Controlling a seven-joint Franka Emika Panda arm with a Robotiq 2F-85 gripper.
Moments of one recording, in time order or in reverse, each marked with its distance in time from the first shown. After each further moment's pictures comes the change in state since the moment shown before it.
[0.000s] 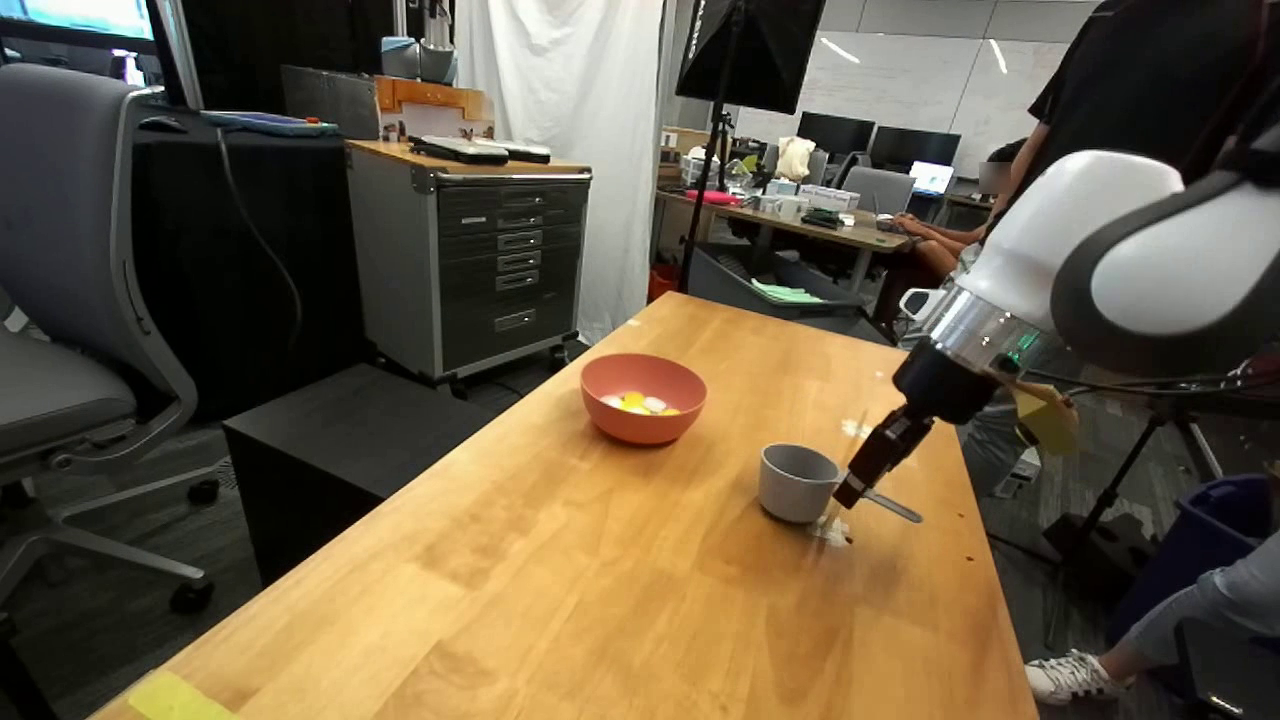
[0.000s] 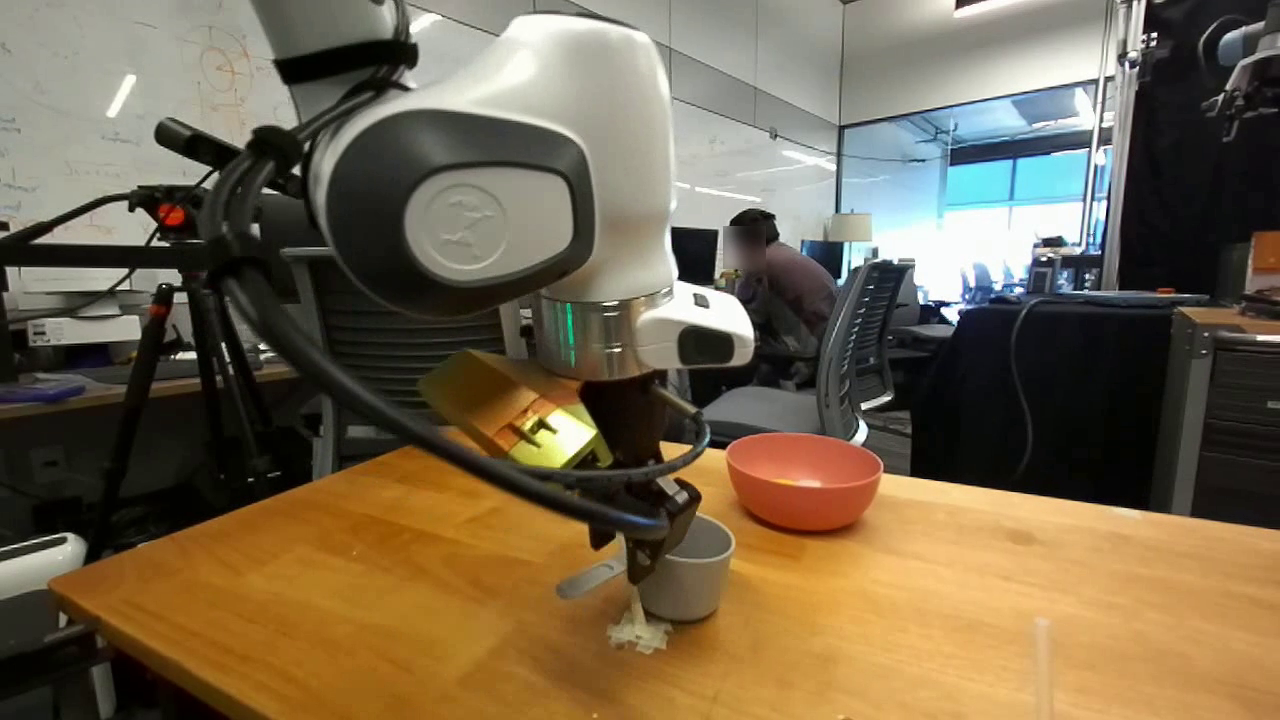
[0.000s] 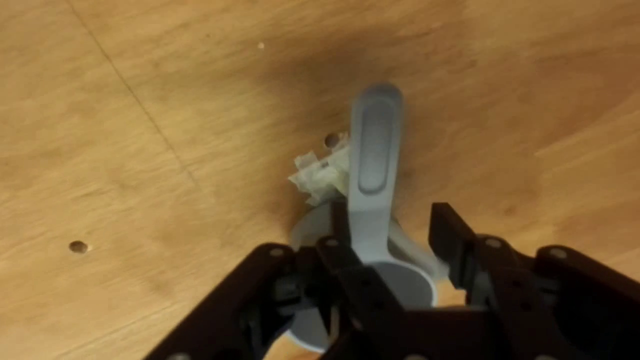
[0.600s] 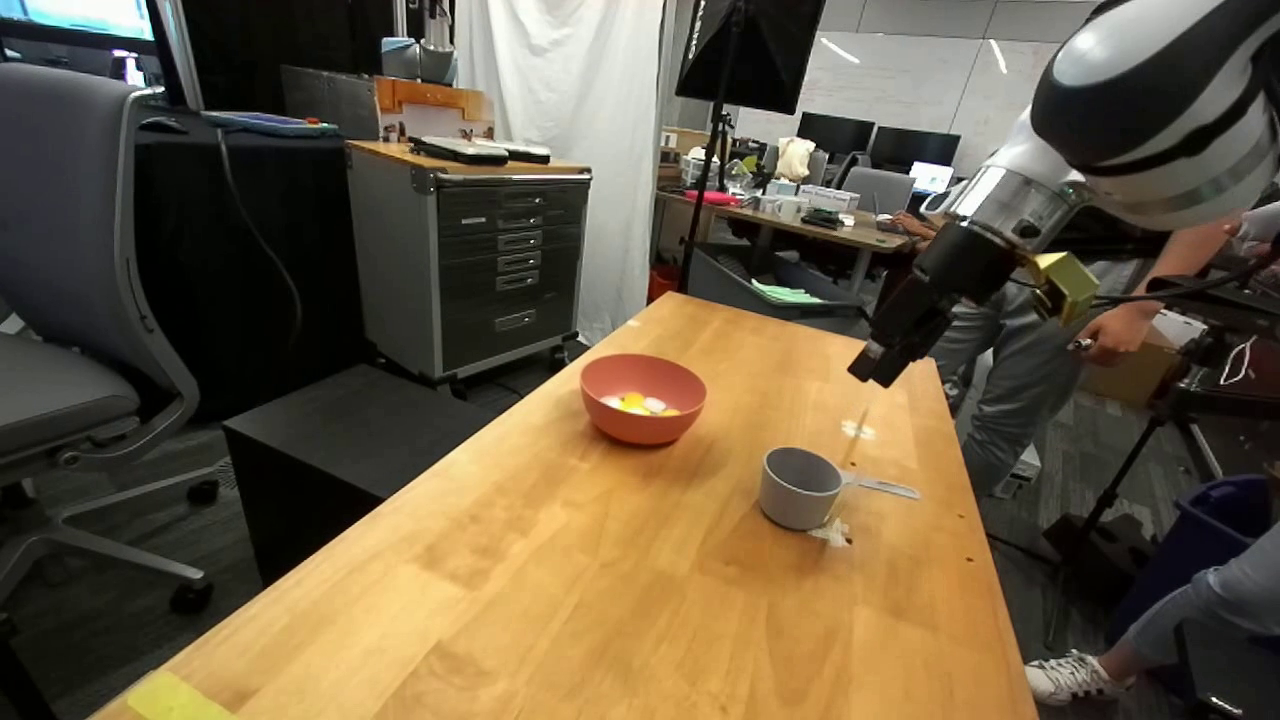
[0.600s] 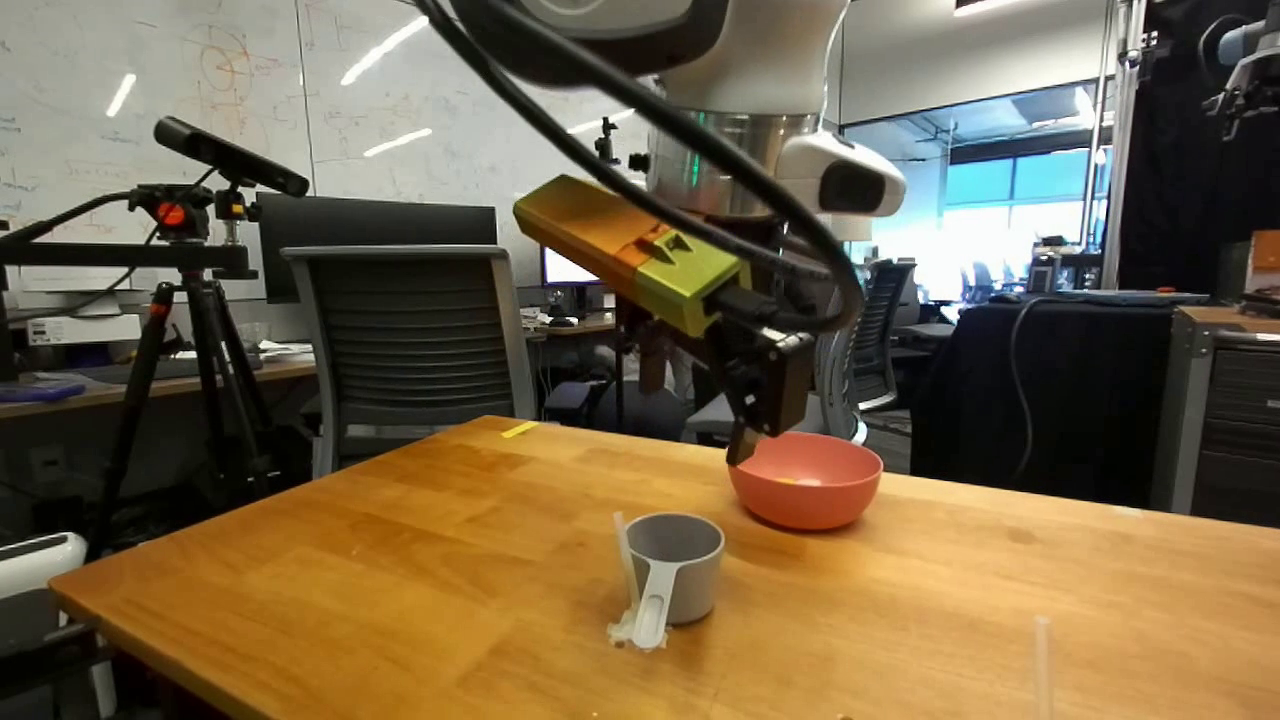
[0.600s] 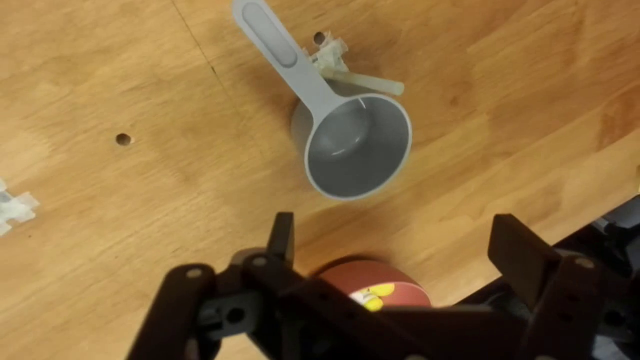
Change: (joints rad) arm -0.307 -0.114 0.265 0.167 0.408 -0.361 -0.326
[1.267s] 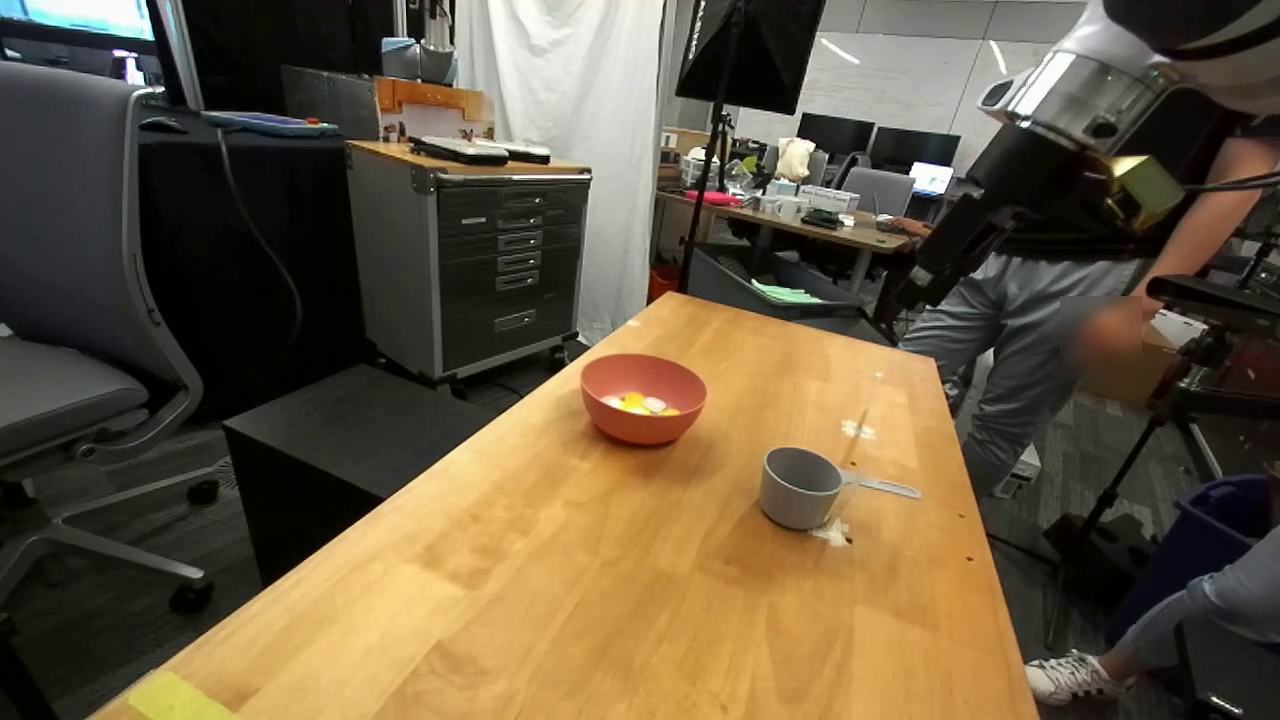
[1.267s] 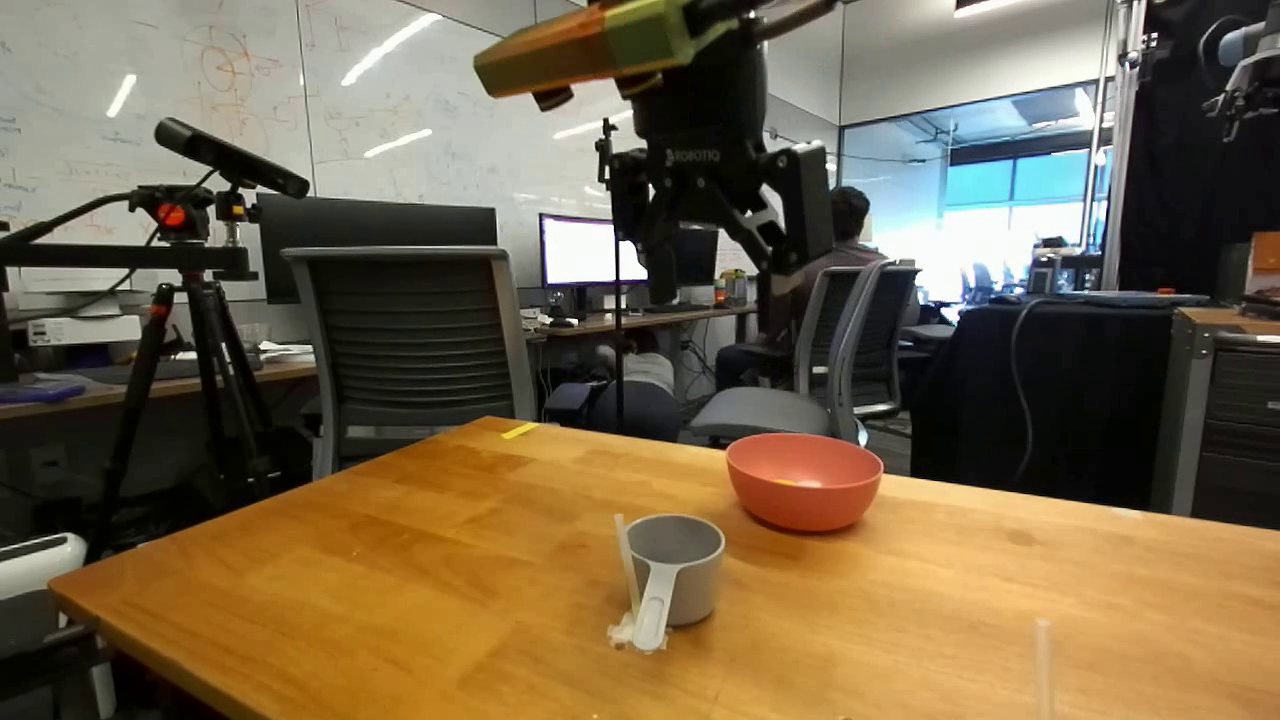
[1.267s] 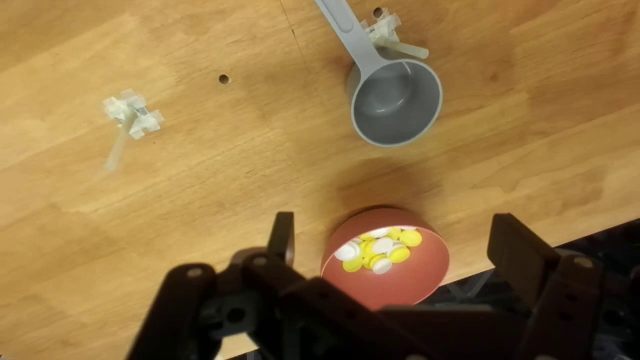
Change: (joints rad) arm 0.400 -0.361 -0.398 -0.049 0.108 -0.072 -0.053
